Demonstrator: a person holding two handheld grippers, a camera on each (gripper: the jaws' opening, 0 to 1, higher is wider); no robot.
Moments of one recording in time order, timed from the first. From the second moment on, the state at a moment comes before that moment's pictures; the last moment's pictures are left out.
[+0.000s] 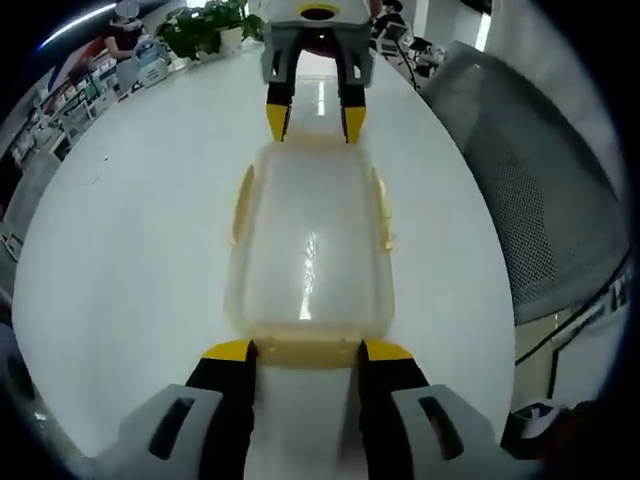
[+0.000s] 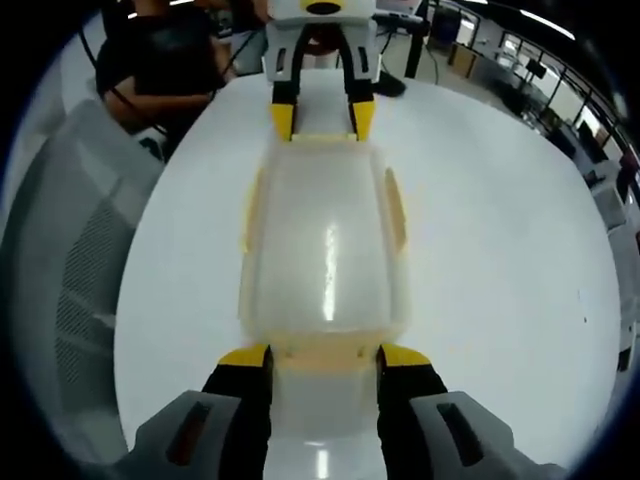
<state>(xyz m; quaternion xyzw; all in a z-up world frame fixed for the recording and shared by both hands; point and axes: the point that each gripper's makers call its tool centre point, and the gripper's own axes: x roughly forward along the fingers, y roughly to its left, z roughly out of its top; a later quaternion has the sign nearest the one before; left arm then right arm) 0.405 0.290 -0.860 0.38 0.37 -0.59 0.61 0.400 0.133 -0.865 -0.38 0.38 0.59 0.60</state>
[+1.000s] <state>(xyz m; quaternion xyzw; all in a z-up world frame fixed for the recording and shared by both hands) 0.401 0.288 -0.859 0.37 0.37 -0.59 0.62 0.402 0.129 -0.863 -0.39 0.38 0.59 0.59</state>
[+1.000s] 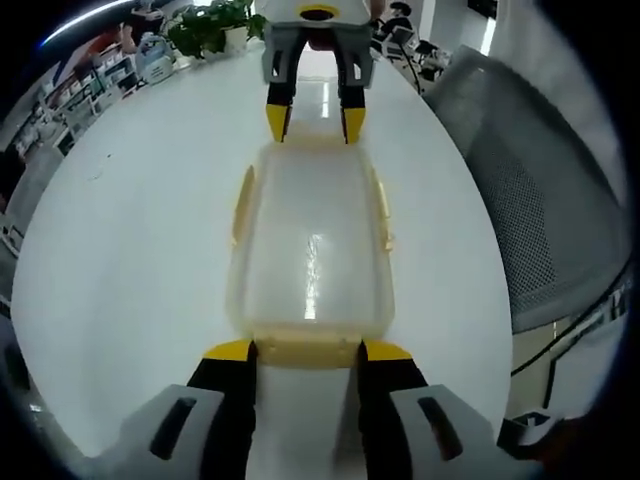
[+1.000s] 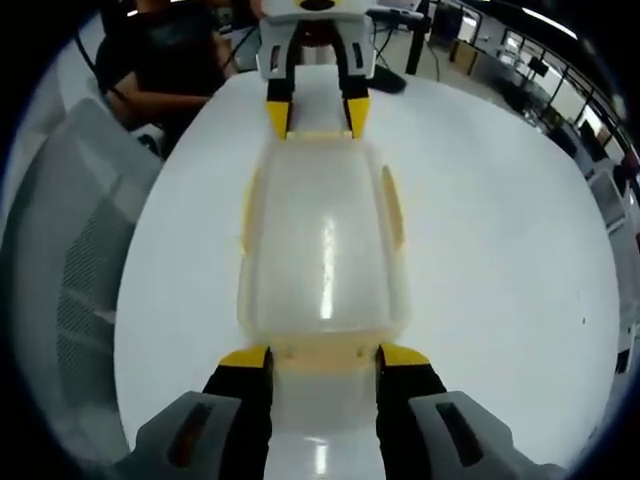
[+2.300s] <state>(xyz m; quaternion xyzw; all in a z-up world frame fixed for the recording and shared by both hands) 0.396 0.273 -0.816 0.36 0.36 -0.57 0.64 0.403 0.114 -0.816 -0.41 0.36 0.60 0.59</state>
